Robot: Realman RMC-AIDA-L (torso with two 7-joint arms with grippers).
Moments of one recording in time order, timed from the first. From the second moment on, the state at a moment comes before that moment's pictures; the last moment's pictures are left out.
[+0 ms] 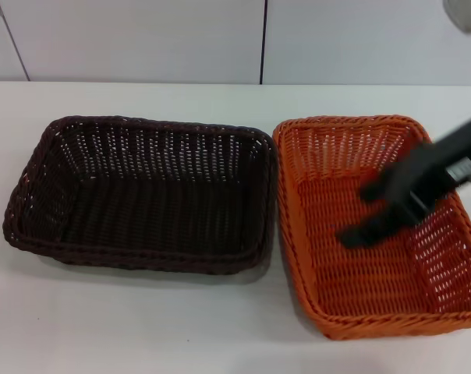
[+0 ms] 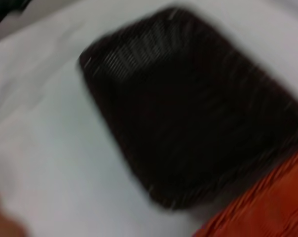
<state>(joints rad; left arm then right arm) -0.06 -2.07 -1.25 -0.32 2.41 1.41 0.13 0.72 2.03 -1.17 -1.59 -2.30 -1.94 2.55</state>
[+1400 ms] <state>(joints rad) -0.08 -2.07 -1.27 -0.33 2.37 1.37 0.15 0.83 2.07 -1.40 -1.21 -2.54 -1.91 2.38</state>
